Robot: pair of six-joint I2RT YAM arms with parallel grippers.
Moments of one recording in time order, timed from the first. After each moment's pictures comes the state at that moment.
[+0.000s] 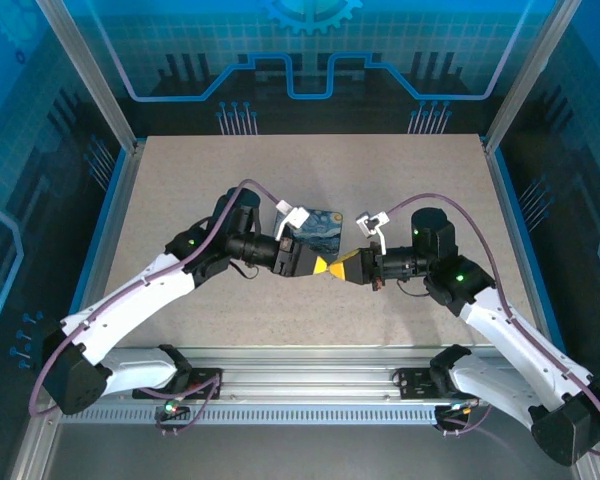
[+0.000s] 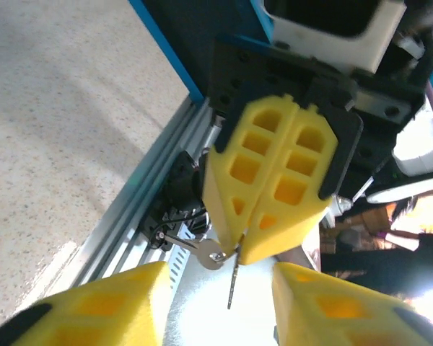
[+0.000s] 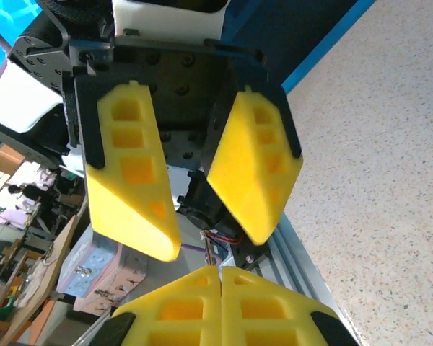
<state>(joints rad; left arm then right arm) -0.65 1.21 1.06 -0.35 0.87 -0.64 0.51 0.91 0.79 -0.25 -0.95 0.53</state>
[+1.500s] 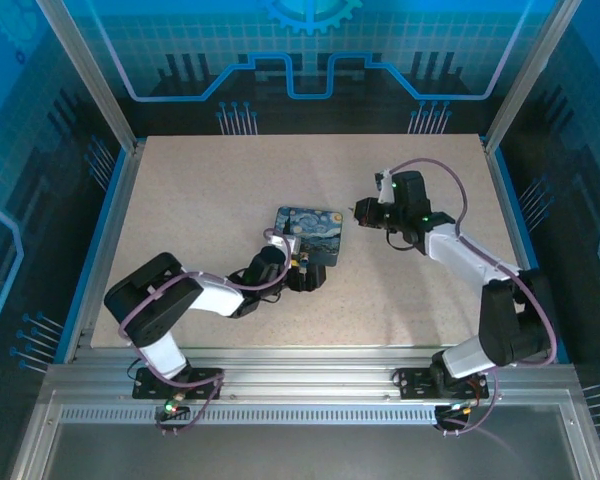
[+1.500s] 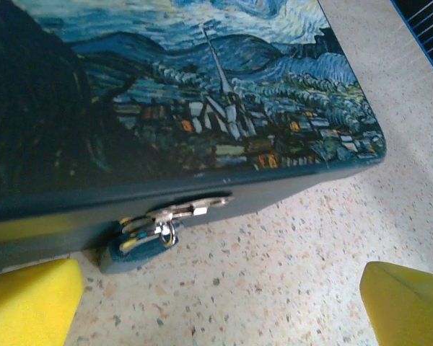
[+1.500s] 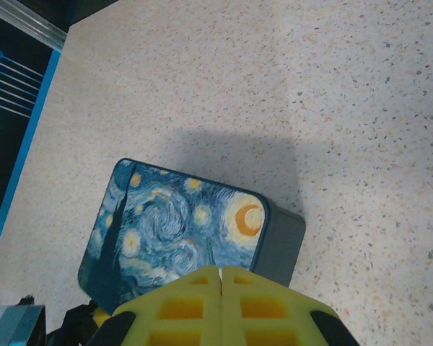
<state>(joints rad) -0.73 1.71 0.53 0.66 0.03 -0.61 0.29 1.49 0.98 -0.16 -0.34 0.49</state>
